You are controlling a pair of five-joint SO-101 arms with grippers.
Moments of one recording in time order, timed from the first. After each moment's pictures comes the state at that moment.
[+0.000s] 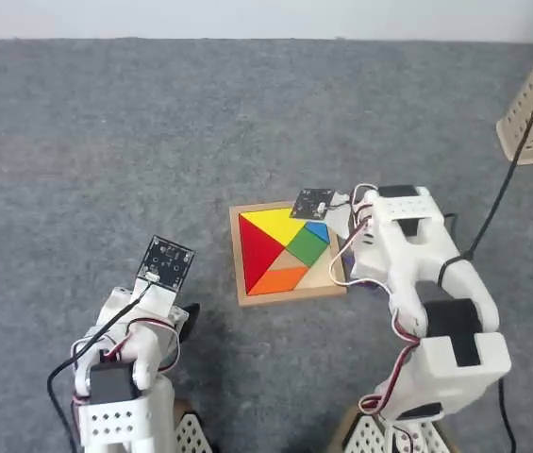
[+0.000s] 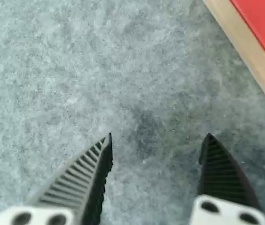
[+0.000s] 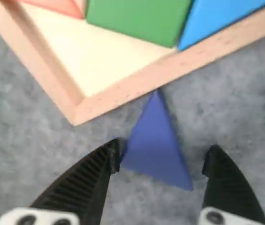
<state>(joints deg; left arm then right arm) -12.3 -103.4 97.1 73.6 -22.5 -8.9 8.0 29.1 64.0 62.4</state>
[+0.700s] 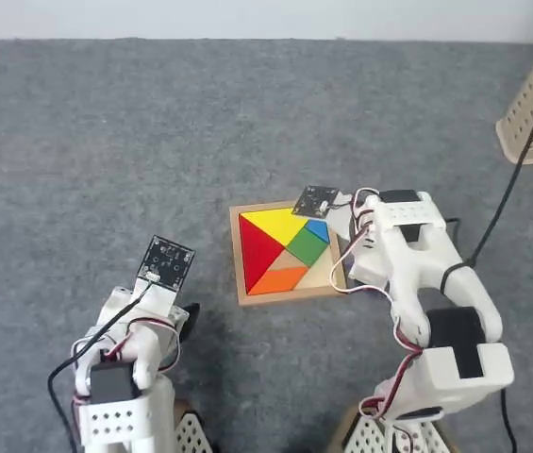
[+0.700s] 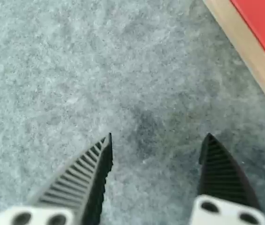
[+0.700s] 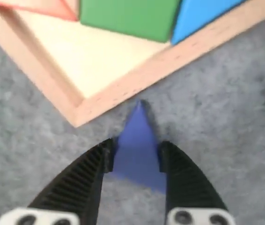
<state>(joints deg) -12.3 -103.4 97.1 73.6 -22.5 -8.8 5.5 32.2 62.9 56.0</state>
